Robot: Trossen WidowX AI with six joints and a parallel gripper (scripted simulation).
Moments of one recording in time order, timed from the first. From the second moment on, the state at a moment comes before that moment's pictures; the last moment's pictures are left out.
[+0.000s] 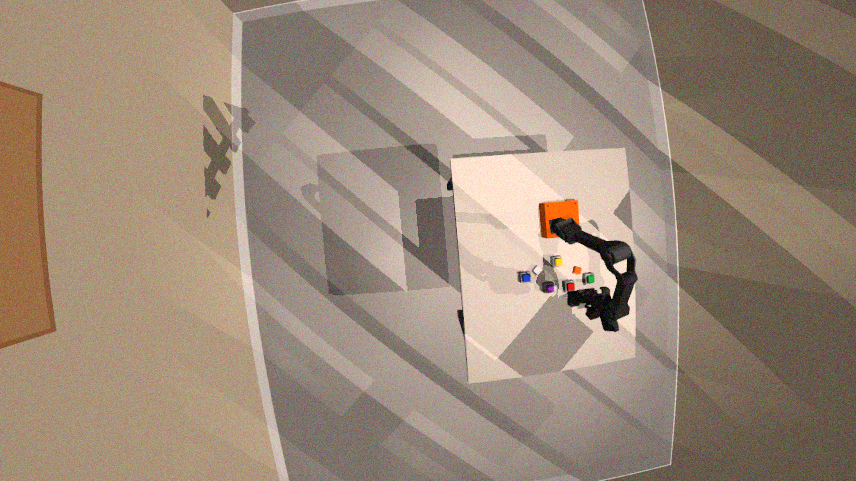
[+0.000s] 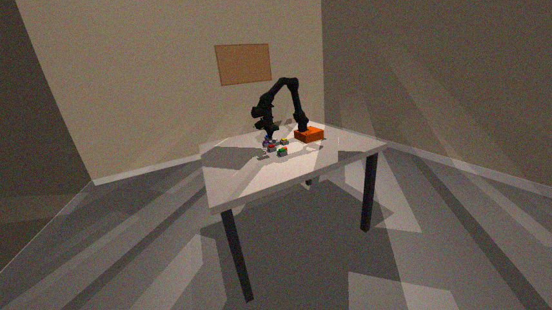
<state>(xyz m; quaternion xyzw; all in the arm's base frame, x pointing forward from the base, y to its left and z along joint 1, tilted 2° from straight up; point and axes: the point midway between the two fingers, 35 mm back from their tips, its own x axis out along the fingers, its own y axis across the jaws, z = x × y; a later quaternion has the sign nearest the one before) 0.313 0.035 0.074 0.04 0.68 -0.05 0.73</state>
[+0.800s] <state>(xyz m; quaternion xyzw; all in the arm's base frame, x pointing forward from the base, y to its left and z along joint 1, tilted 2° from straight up) 0.313 0.033 0.027 0.04 0.68 -0.05 0.73</state>
